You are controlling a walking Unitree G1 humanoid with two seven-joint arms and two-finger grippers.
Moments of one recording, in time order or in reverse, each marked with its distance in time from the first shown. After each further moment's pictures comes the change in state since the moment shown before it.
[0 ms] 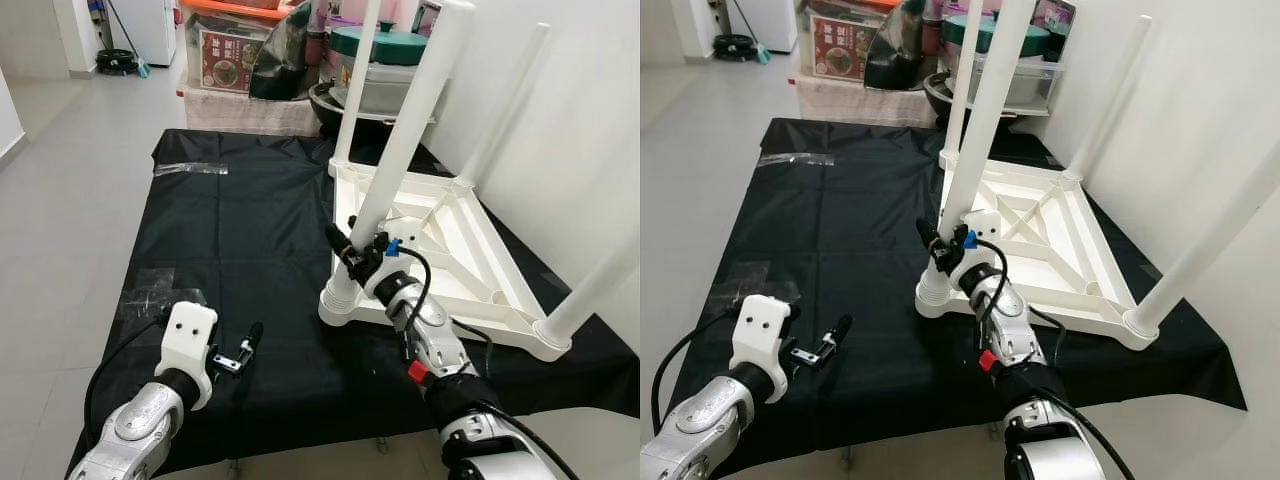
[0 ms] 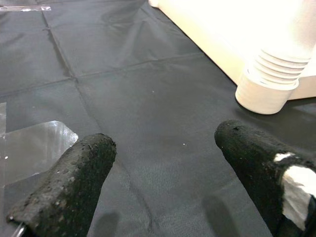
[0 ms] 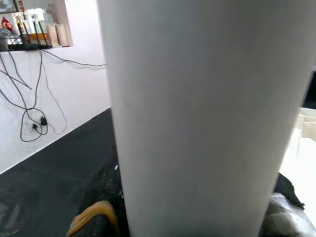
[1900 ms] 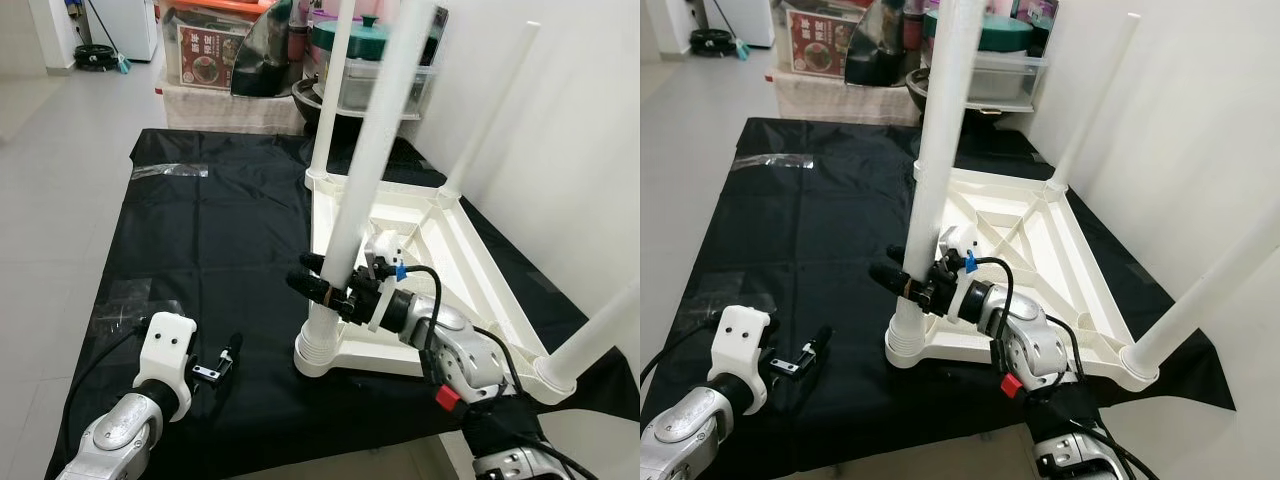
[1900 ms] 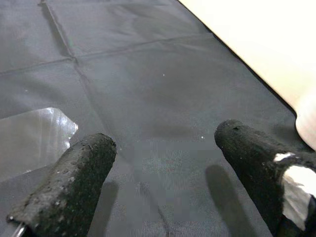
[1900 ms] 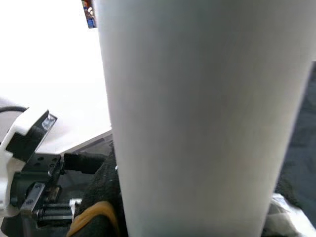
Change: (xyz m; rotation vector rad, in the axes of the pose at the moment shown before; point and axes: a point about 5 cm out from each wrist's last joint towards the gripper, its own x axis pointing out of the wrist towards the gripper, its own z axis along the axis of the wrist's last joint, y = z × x) left arm -0.012 0.018 -0.016 -0.003 0.066 0.044; right arm -0.025 0.031 0.014 0.072 0.134 0.562
